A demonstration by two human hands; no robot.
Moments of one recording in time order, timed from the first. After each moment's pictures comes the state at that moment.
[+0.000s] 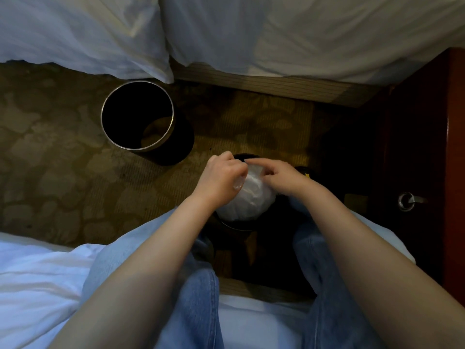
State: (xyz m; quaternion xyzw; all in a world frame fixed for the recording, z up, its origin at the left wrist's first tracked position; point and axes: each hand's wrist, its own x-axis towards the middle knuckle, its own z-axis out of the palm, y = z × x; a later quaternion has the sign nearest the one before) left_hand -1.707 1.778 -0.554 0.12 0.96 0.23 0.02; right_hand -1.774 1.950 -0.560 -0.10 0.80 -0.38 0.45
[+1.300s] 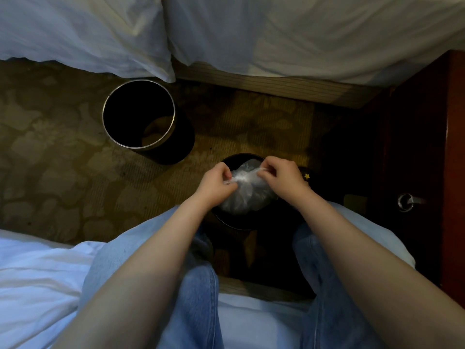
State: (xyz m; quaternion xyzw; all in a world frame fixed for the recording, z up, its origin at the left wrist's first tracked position) left_hand -1.696 1.772 -0.573 -0.21 0.82 0.48 0.23; right_hand -1.761 1.950 -0.567 -0.11 0.89 -0.34 0.29
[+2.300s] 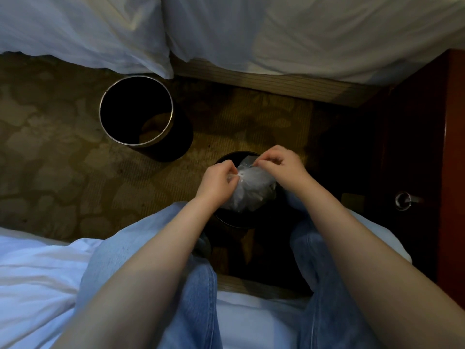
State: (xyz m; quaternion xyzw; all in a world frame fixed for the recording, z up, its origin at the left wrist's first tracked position) left_hand -1.696 1.783 -0.584 -0.14 0.91 0.38 0.13; right_hand -1.773 1.949 -0.553 -0.07 0.85 -0.42 0.31
